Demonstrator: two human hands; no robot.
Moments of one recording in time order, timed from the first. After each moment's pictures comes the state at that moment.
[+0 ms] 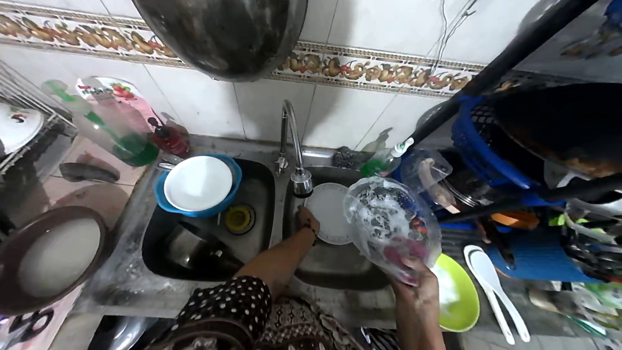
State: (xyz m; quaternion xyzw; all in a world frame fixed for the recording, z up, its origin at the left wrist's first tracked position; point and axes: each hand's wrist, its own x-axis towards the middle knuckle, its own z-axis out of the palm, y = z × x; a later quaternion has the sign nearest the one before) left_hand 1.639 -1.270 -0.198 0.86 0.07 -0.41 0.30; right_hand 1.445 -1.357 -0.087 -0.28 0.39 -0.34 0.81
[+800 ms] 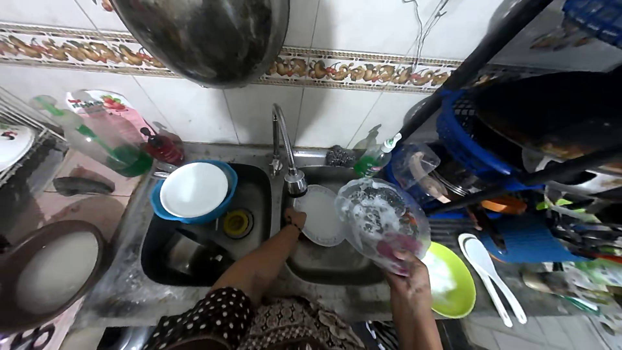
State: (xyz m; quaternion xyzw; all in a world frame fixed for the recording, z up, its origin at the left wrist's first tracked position) left_hand 1.652 -1.229 -0.183 0.83 0.08 -0.38 0.40; right_hand 1.446 -1.352 -0.092 -0.27 0.43 -0.34 0.79
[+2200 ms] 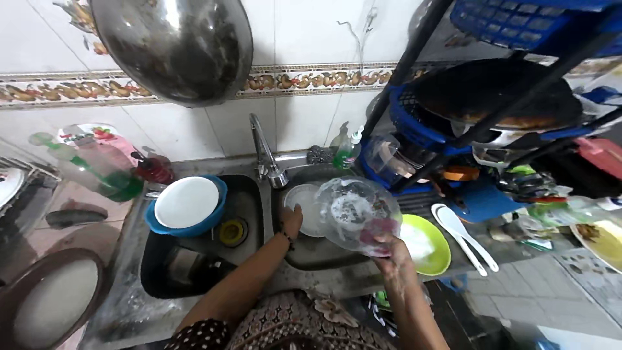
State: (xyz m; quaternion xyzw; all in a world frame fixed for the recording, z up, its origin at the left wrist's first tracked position) left_hand 1.613 -1.214 -0.126 0.79 -0.02 -0.38 0.48; right_hand 1.428 -1.339 -0.072 -0.30 0.50 -0.29 0.76
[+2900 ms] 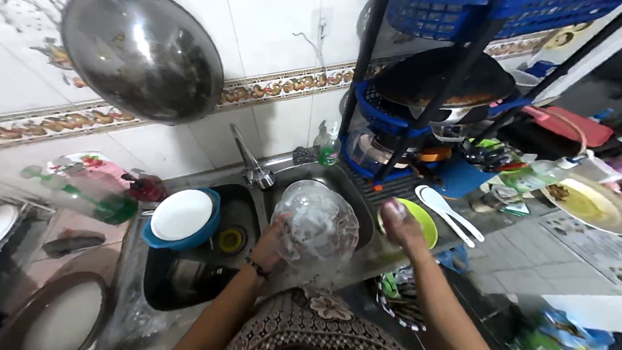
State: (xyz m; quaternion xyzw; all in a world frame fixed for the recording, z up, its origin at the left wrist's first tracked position) left_hand 1.574 -1.135 -0.099 0.54 -0.02 -0.44 0.71; right_hand 1.385 -1.385 -0.064 -0.74 0.49 -0.17 0.43
